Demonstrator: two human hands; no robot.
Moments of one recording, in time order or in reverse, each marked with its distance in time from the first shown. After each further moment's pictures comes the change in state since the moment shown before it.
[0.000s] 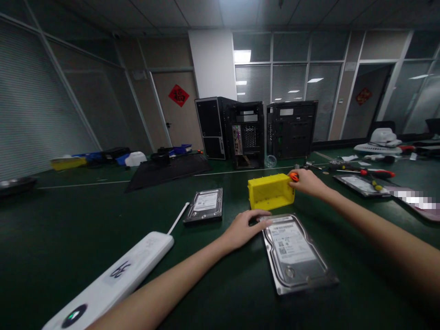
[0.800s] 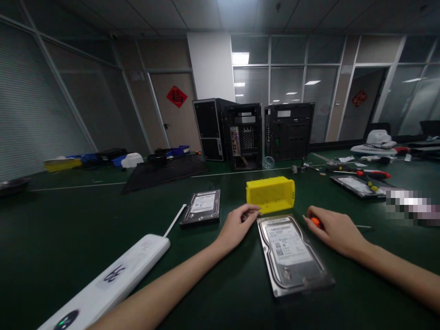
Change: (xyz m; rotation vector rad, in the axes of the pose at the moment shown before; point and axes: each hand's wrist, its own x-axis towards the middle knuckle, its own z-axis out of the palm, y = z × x) left_hand 0.003 -0.003 0.001 -0.013 0.219 -0.015; right_hand -0.126 0.012 0.012 -0.025 -0.004 -0.141
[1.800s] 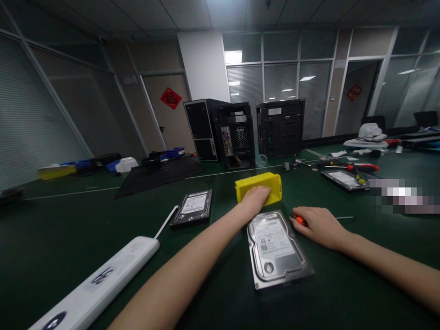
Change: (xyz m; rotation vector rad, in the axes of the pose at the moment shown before) left_hand 0.098 0.020 0.047 0.815 -0.201 0.212; right_hand 0.004 -0.001 -0.003 -0.039 -0.069 -0.137
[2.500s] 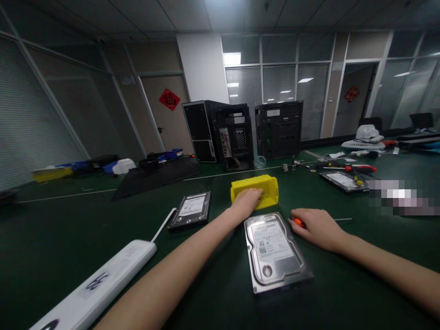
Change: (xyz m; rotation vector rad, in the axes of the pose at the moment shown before) left_hand -0.015 -0.017 -0.004 -0.036 0.044 0.009; right_hand 0.002 -0.001 0.000 0.018 -0.002 0.012
